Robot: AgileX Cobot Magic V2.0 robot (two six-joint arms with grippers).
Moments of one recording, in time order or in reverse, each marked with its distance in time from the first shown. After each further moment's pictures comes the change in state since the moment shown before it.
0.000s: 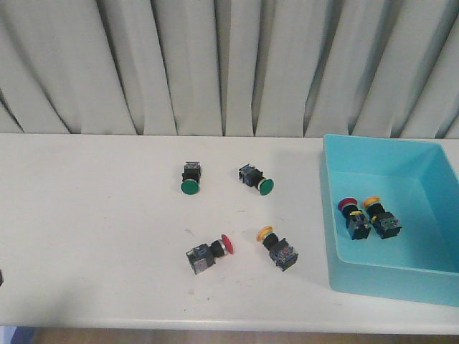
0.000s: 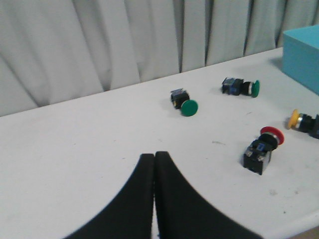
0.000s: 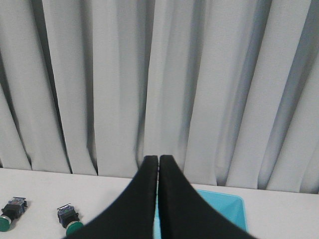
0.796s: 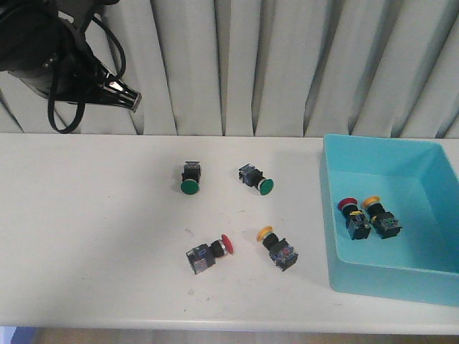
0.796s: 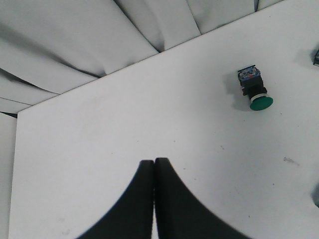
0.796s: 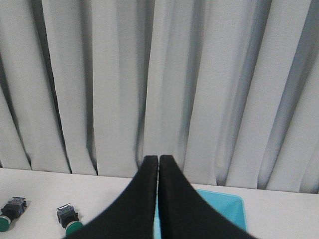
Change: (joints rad) left arm -0.313 1.229 -1.552 0.435 1.100 -0.260; right arm 0.000 0.000 0.000 -0.001 0.000 0.000
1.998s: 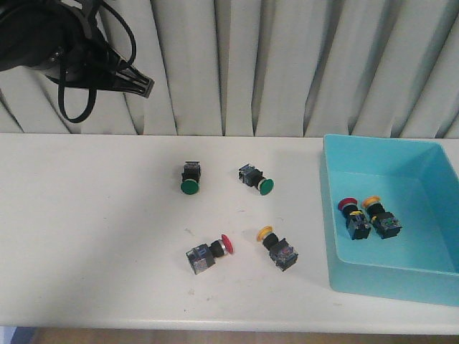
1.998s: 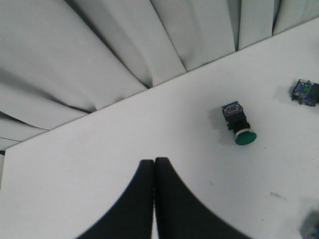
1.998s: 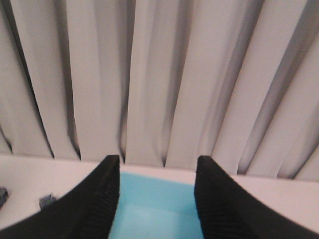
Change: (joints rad) left arm 0.000 0.000 0.000 0.000 -0.131 0.001; right arm -0.067 0.213 -0.341 -0.034 0.251 0.000
